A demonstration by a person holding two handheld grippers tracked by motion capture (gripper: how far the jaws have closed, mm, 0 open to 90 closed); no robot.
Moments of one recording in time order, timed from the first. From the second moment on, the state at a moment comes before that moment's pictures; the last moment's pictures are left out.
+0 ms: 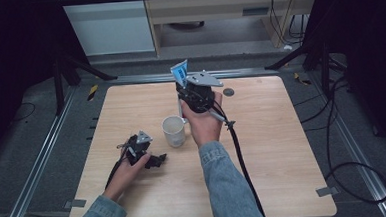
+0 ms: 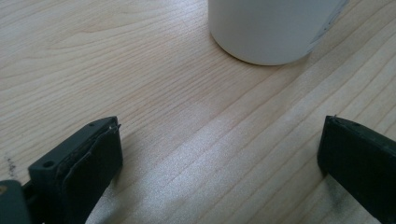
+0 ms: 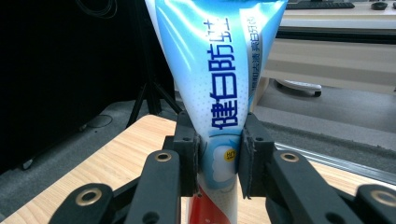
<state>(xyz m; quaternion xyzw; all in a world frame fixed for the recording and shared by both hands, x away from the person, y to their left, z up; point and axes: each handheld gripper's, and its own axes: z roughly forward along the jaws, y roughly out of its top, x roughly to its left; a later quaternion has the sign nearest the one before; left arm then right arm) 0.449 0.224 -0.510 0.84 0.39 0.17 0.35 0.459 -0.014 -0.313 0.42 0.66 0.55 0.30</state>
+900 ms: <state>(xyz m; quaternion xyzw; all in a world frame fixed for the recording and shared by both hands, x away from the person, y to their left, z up) 0.449 0.225 -0.510 0.84 0.39 0.17 0.35 0.467 0.016 -0.336 0.40 0.67 0.56 0.27</state>
